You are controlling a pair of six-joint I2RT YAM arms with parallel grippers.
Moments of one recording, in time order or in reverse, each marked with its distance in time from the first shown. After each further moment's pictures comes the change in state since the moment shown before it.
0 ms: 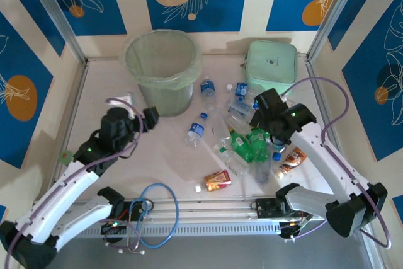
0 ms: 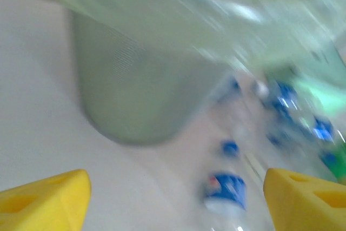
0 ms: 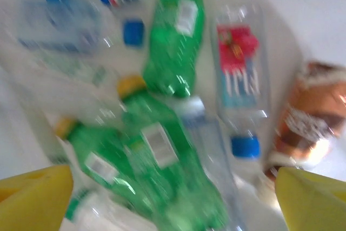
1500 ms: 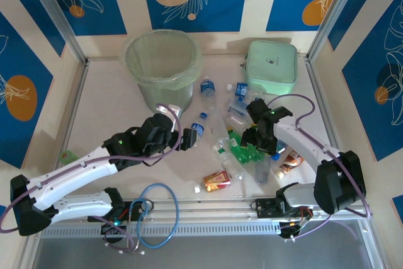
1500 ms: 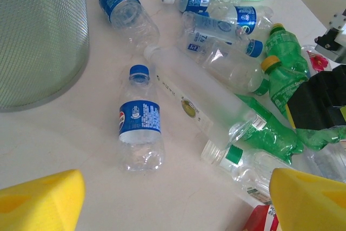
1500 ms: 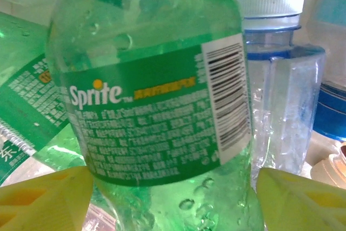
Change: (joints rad) left arm -0.343 0.233 0.146 -0.087 -0.011 0.013; right arm -0.068 0.204 -0.232 0.219 -0.366 -0.214
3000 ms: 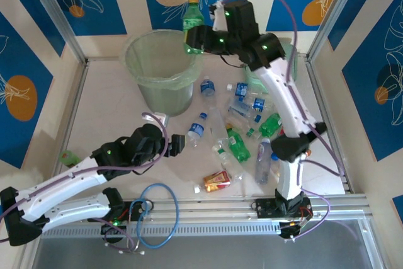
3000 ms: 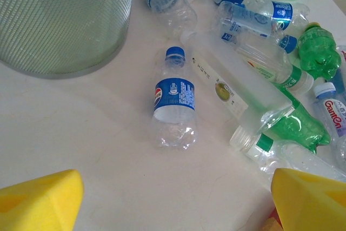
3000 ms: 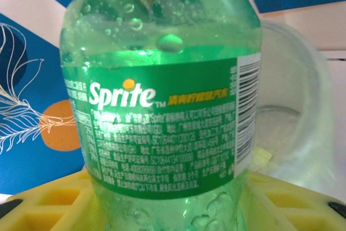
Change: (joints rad) left arm 0.000 -0.151 -0.123 -0.056 -0.076 -0.071; right arm 0.165 0.660 1.659 0.070 -0.282 -0.150
